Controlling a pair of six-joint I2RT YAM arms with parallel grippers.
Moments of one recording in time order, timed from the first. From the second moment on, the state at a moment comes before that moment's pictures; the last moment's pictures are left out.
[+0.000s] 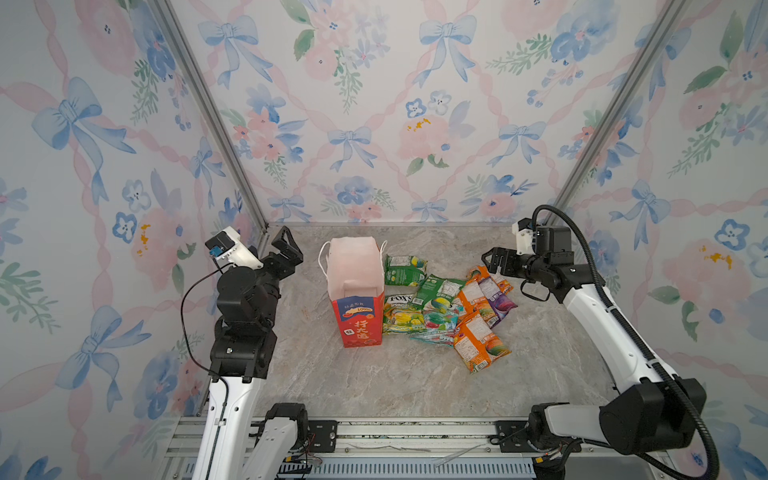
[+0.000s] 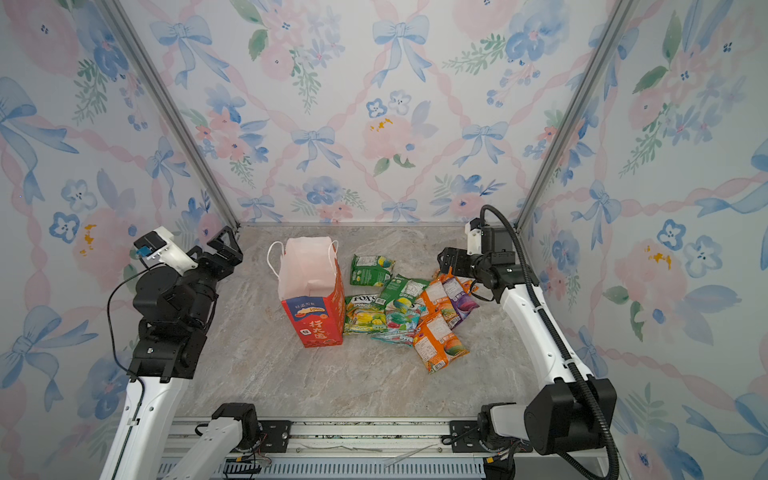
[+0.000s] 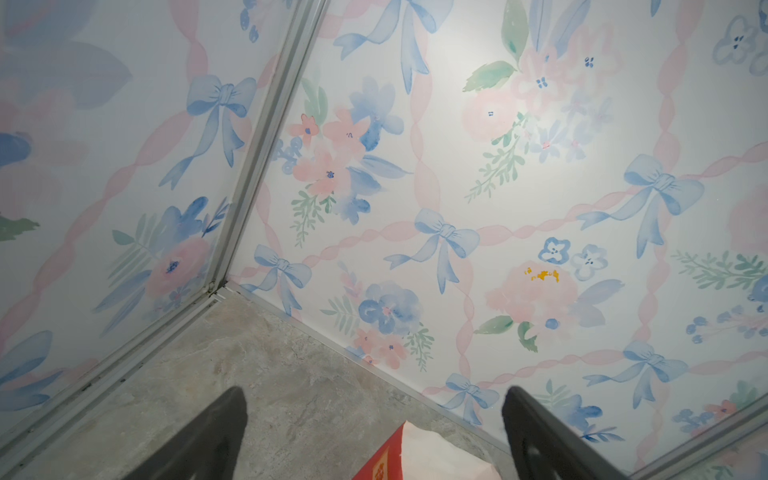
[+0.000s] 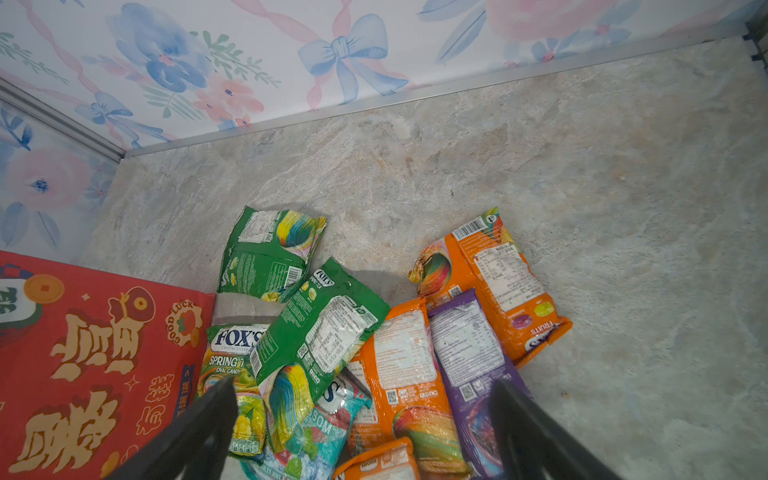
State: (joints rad) left arm -0.03 0.77 1.02 -0.24 -0.16 -0.56; right arm 0.12 1.33 1.23 -0.60 -0.22 0.24
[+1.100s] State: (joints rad) left arm -0.05 0.86 1.14 -0.53 0.25 -0.47; right arm 0.17 1.43 1.31 -0.66 -0.20 0.27
